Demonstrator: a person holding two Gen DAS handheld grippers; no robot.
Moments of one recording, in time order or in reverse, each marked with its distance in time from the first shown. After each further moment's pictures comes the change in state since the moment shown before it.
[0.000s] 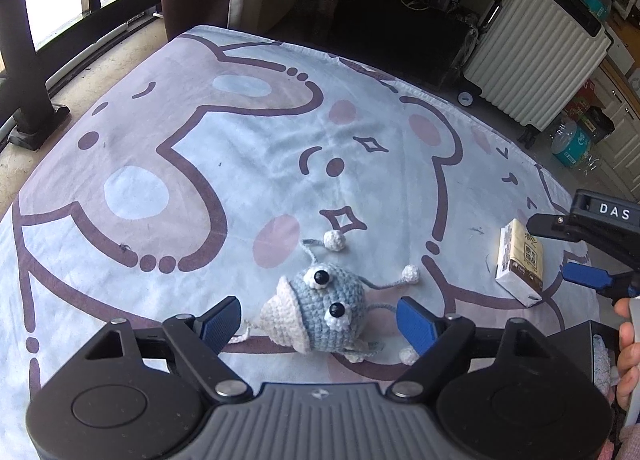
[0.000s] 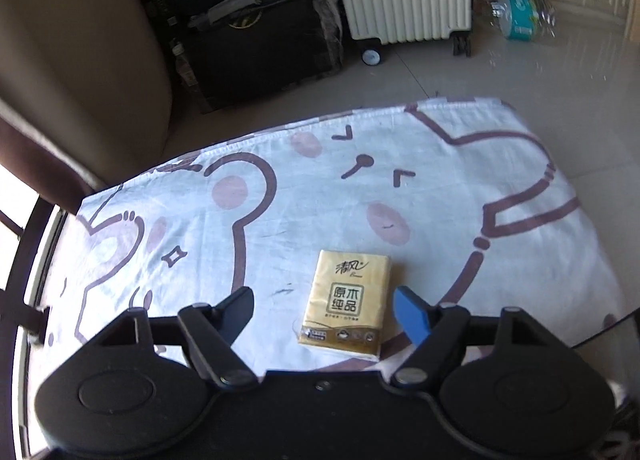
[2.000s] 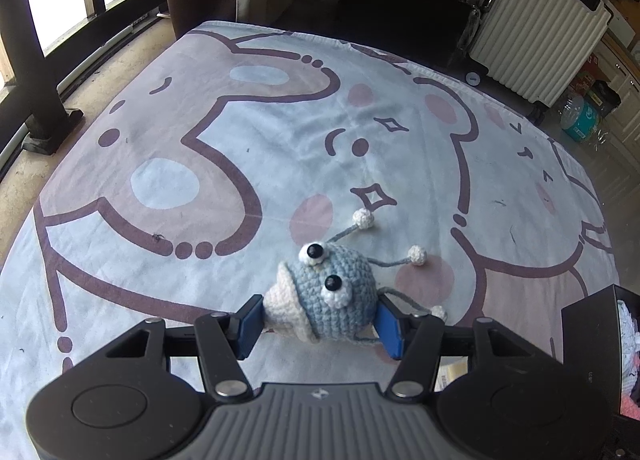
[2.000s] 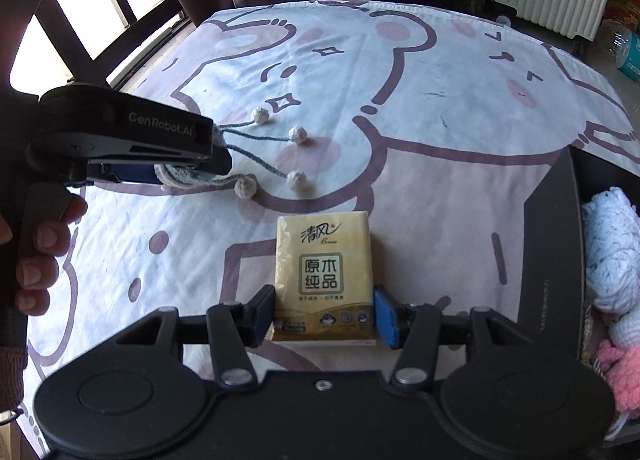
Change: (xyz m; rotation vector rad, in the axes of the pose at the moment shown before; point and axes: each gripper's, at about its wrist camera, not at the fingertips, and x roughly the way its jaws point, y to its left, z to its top) left arm -0.005 0.015 -0.009 0.066 0.032 0.043; right arm -0.042 0.060 -0.155 -0.425 0.176 0.131
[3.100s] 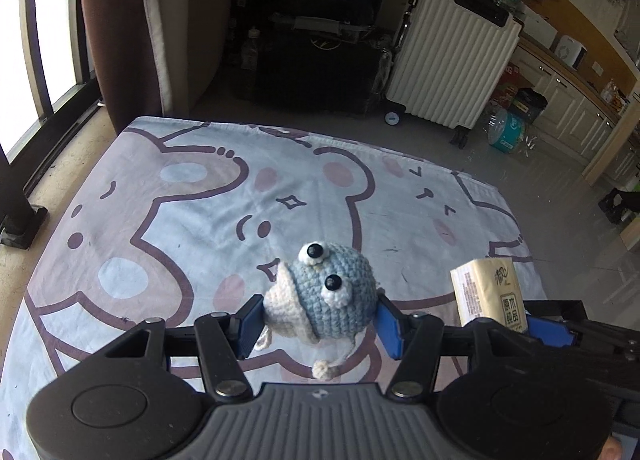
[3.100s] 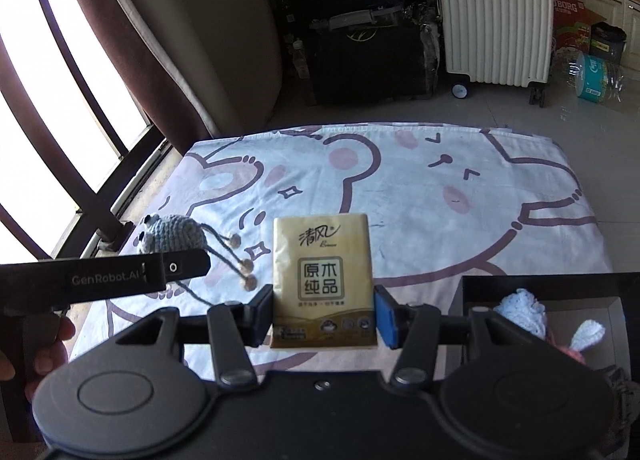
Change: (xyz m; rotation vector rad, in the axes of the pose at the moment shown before) left arm -0.081 -0.053 0.019 0.159 -0.143 -0.136; right arm -0.085 -0.050 0.048 0.142 -0.250 0.009
